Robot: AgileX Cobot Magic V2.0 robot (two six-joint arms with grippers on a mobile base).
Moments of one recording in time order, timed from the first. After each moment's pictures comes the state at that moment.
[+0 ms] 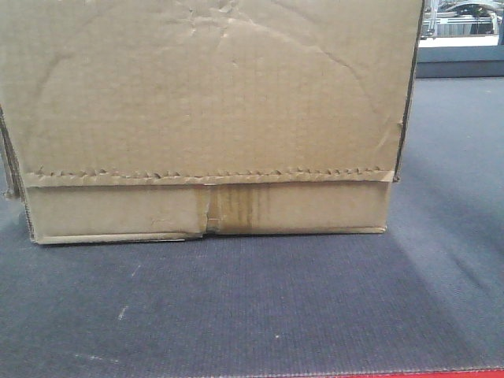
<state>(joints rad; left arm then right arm) -0.32 1.56 -1.58 0.25 0.84 -0.27 0.38 1.65 -1.70 0.00 0.95 0.12</state>
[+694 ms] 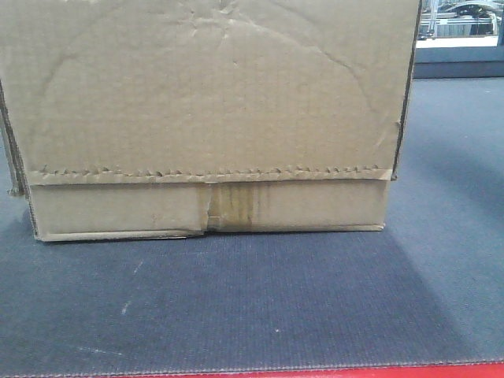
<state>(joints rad) 0.09 1.26 -1.29 0.03 0.89 0.03 0.17 1.35 -1.42 -0.11 0.92 0.15</state>
